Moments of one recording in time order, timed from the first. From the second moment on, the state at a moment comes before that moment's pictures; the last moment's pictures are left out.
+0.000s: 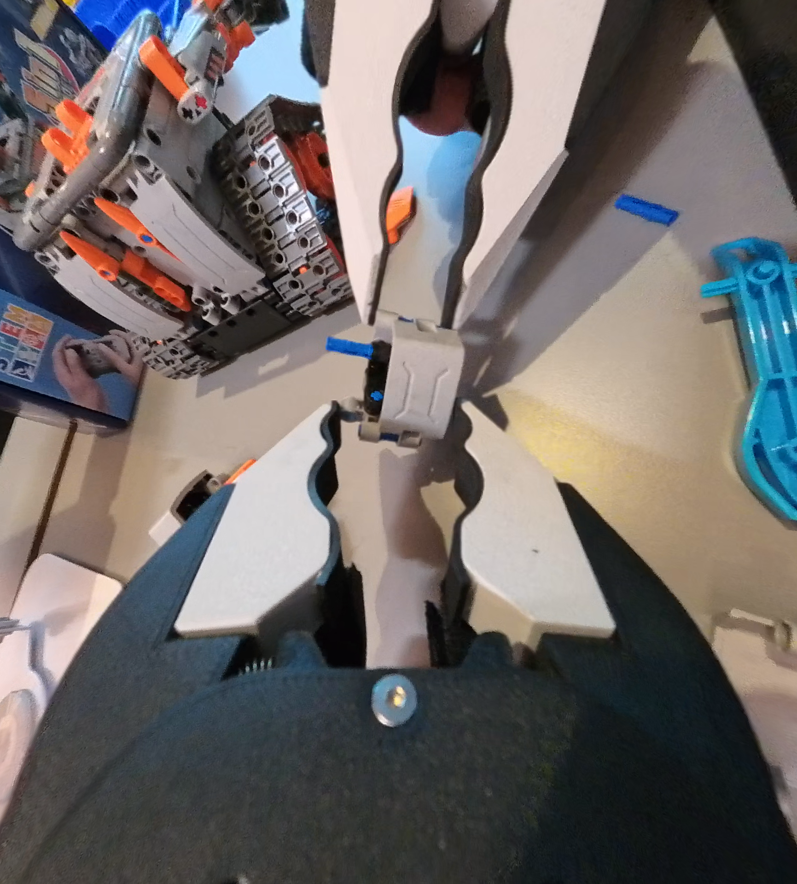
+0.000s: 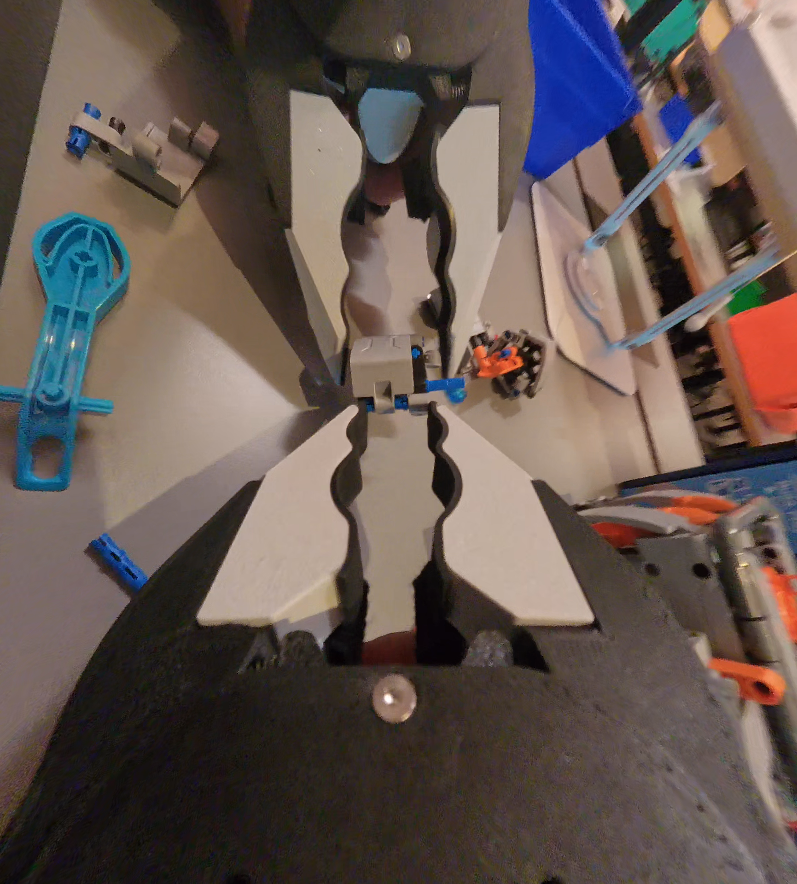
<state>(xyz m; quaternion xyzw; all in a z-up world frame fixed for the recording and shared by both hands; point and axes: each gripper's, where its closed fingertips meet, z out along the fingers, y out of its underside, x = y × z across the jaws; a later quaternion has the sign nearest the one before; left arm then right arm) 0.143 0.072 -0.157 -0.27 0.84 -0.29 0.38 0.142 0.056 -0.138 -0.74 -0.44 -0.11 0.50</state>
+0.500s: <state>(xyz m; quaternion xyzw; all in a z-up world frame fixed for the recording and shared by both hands) 0.145 0.075 -0.126 -0.20 0.81 -0.23 0.50 0.147 0.058 -0.116 -0.71 -0.43 -0.17 0.53</state>
